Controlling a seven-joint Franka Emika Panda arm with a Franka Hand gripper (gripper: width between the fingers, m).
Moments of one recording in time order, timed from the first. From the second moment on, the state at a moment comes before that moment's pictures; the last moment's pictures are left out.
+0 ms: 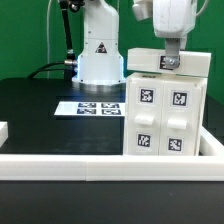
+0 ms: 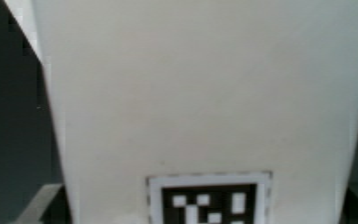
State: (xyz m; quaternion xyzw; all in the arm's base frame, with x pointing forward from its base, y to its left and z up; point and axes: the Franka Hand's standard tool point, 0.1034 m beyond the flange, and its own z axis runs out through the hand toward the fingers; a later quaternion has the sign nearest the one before) arm 0.585 0.081 0.155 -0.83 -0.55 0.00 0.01
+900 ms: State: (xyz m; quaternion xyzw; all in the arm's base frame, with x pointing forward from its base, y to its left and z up) arm 0.588 0.080 0.154 -0.99 -0.12 -0.02 0.01
